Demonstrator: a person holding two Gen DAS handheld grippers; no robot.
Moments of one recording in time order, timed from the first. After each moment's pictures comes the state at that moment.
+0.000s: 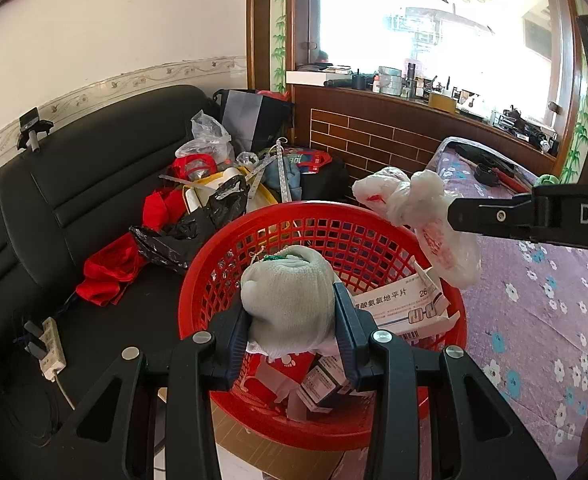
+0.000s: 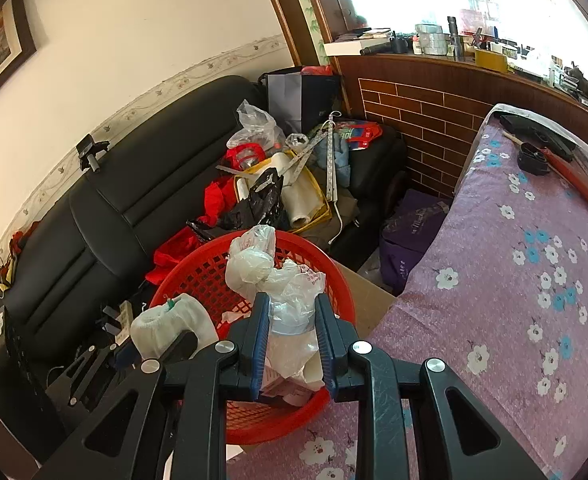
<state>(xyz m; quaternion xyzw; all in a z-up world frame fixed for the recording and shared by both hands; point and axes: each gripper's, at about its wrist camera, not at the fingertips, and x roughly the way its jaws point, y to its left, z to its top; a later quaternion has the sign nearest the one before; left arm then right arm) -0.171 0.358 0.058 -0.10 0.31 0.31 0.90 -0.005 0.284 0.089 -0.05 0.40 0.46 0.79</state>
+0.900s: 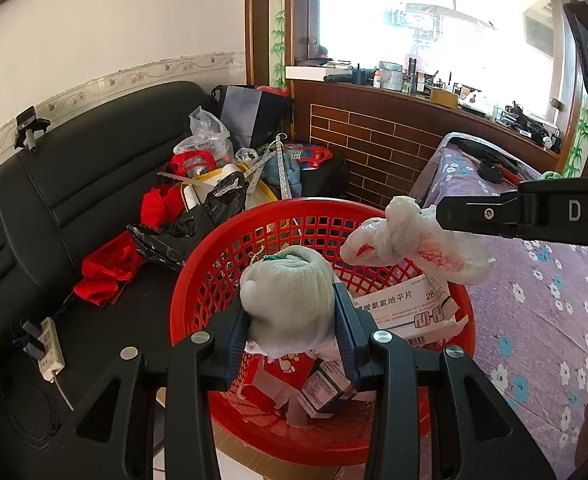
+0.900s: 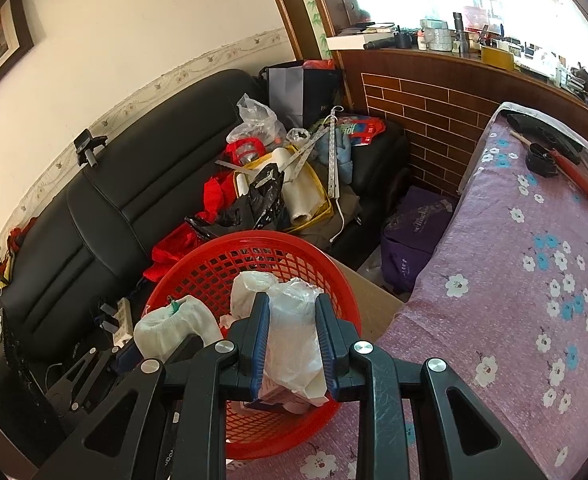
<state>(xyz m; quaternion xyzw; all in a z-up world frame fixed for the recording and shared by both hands) -0.166 0.363 0.054 -0.11 0.31 0.31 0.89 0.001 0.299 0.083 -0.06 0.41 0.46 0.78</state>
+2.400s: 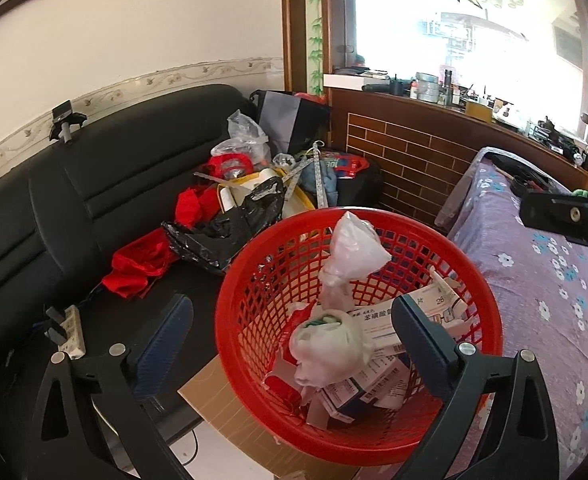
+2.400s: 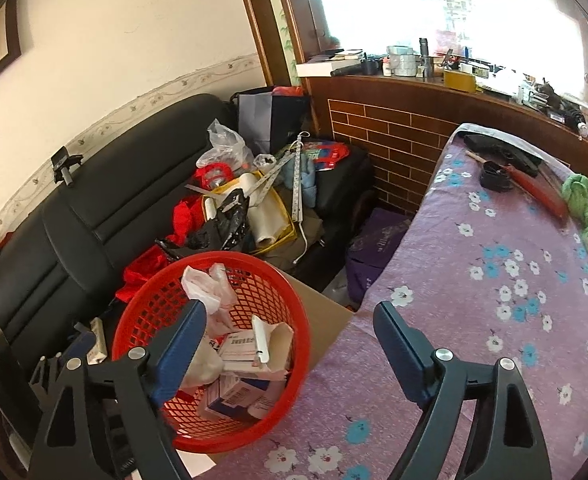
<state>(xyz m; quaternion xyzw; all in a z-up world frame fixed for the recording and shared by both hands) -0.178 0.371 0.057 -0.11 0.30 0.37 0.87 -0.001 0.267 0.098 -0.06 0.37 0.41 0.83</state>
